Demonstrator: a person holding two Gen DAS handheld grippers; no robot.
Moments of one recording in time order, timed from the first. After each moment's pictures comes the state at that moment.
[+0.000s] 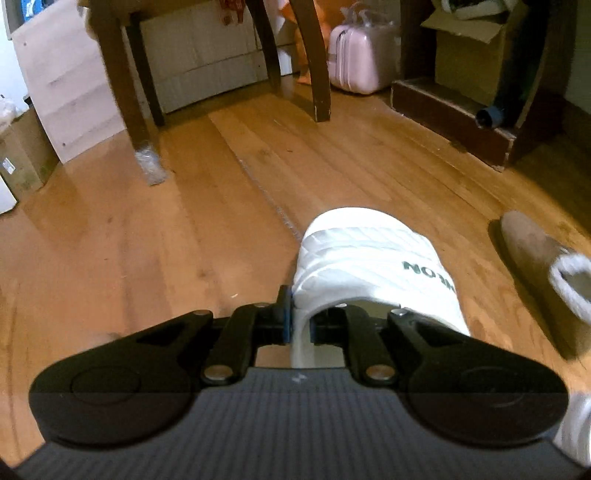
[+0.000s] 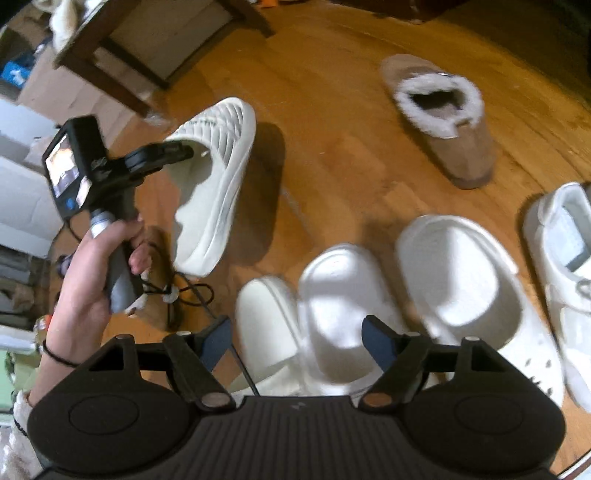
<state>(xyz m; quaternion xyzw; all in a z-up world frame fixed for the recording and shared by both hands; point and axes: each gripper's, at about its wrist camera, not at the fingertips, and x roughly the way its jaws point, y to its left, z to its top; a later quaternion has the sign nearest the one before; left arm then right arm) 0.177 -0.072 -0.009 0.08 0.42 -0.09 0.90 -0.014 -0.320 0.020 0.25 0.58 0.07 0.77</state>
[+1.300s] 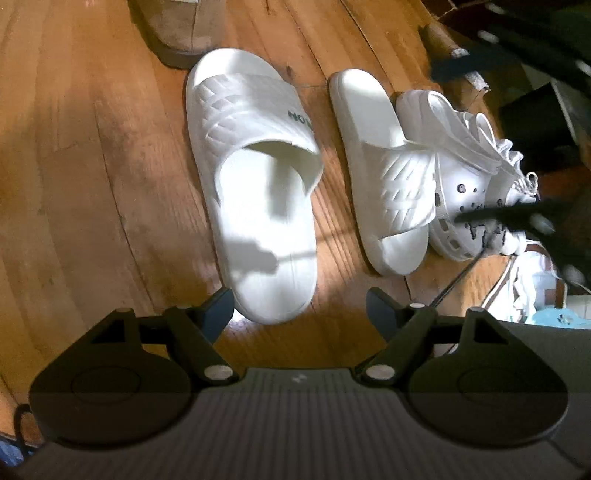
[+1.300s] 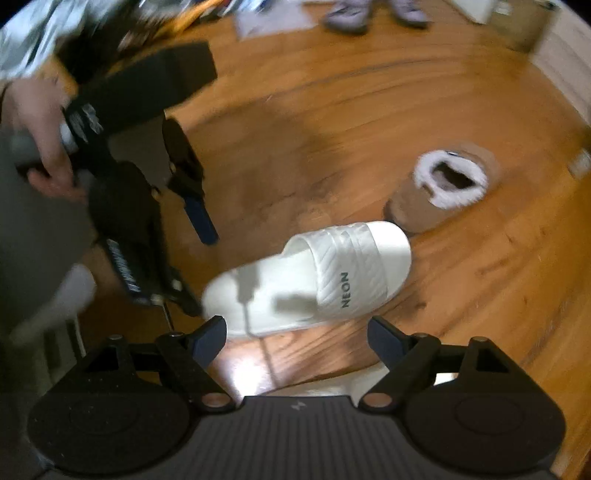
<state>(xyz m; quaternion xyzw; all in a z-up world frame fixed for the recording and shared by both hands) -0.077 0.104 -0.064 -0.16 0.67 -0.22 0.69 -0.060 -0.013 0.035 -0.40 0.49 0.52 0.58</state>
